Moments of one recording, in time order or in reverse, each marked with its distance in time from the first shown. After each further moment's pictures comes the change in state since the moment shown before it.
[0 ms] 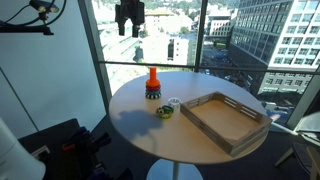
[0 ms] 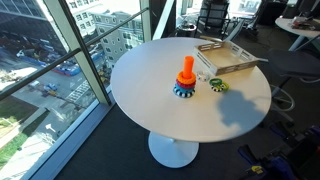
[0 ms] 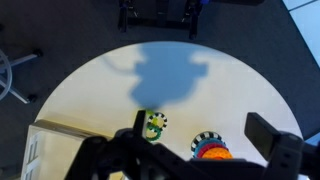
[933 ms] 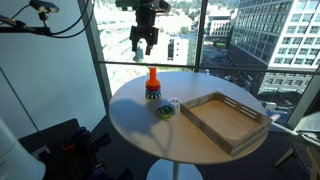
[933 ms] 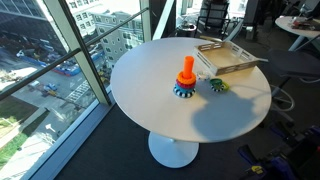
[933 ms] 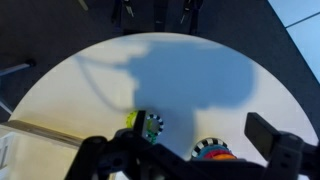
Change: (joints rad) arm 0.008 0.284 0.009 0.149 -0.002 0.017 -0.005
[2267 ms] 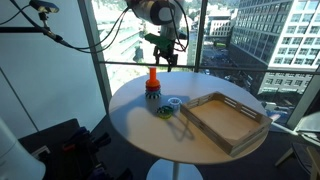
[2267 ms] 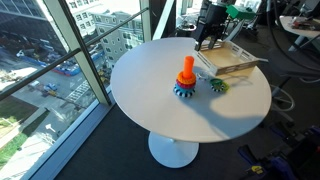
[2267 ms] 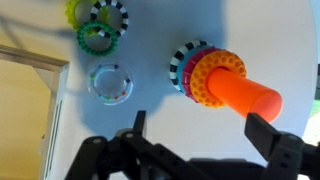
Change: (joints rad) arm -0.025 0.384 0.015 0.193 0.209 0.447 -0.144
